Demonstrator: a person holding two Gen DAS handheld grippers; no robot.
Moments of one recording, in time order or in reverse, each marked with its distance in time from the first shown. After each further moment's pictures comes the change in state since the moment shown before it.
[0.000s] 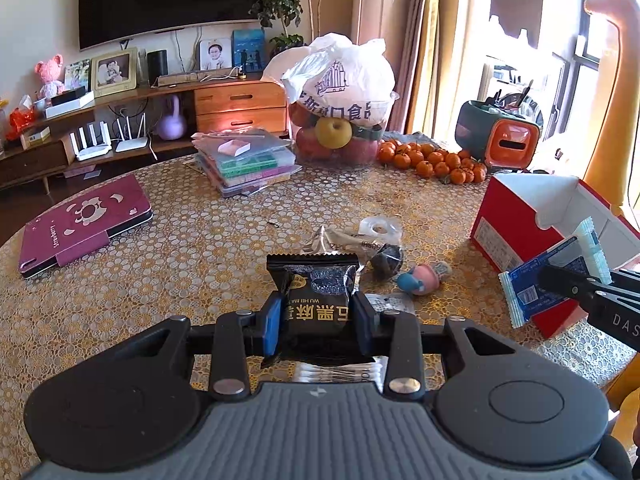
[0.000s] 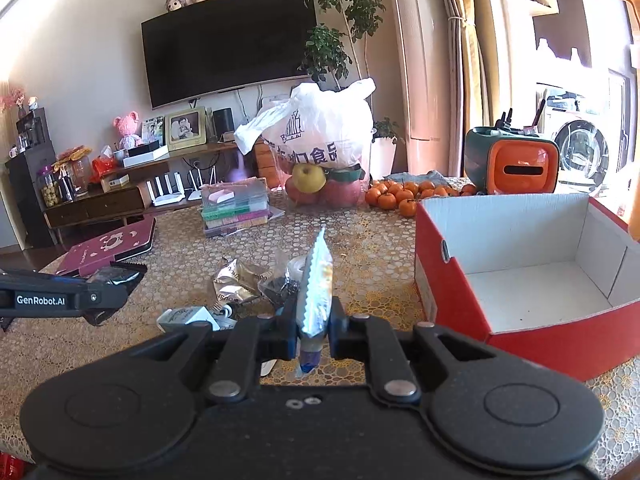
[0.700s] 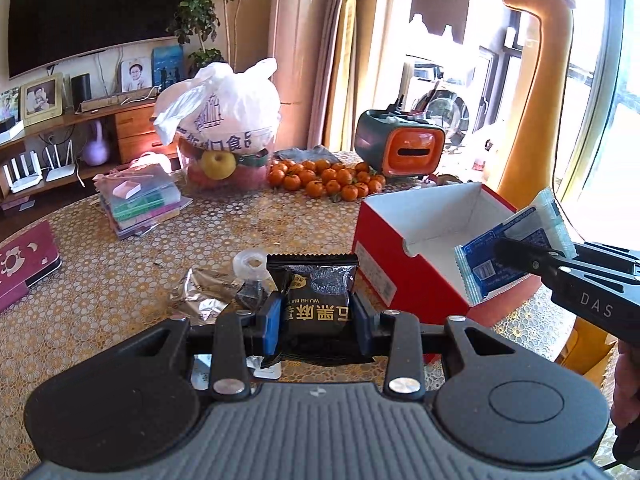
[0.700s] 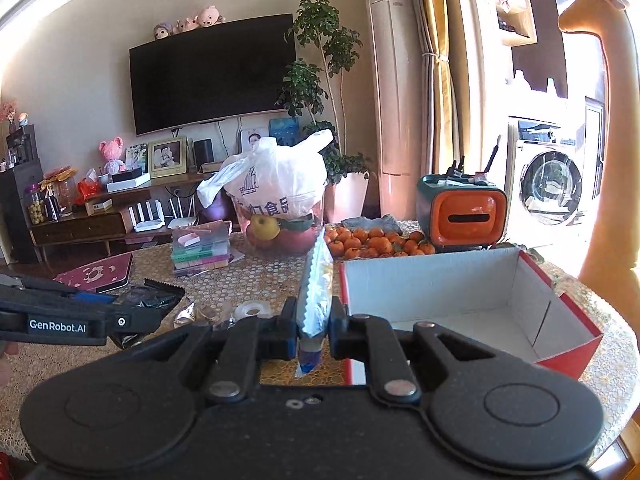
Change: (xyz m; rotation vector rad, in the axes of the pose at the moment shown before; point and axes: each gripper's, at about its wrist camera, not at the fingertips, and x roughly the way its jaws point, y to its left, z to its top) left arm -0.016 -0.101 0.039 0.095 -0.009 -0.193; right arm -0.059 -0.058 0.040 -0.017 -0.081 -0.063
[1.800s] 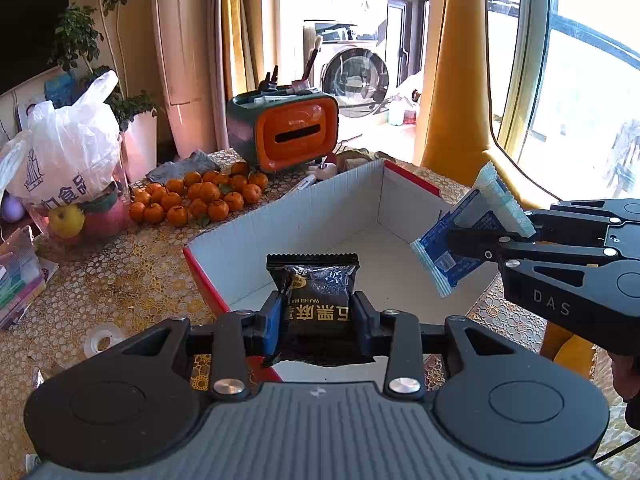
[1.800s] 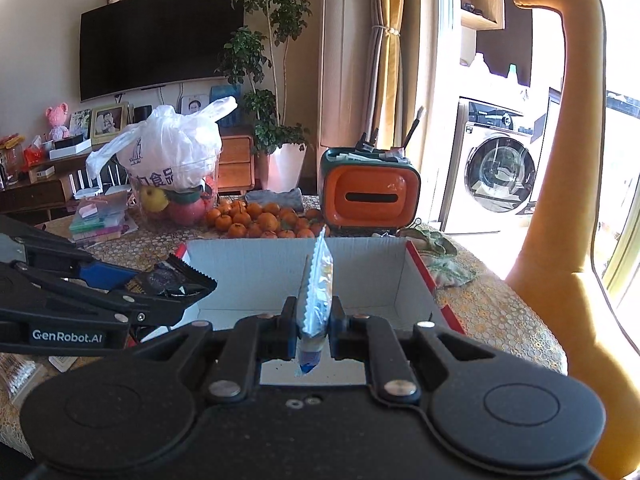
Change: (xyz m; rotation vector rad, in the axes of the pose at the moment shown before) left arm 0.126 -0.141 0.048 0.228 0.084 -0.139; right arm 0.045 -0.125 0.003 -0.045 0.111 -0.149
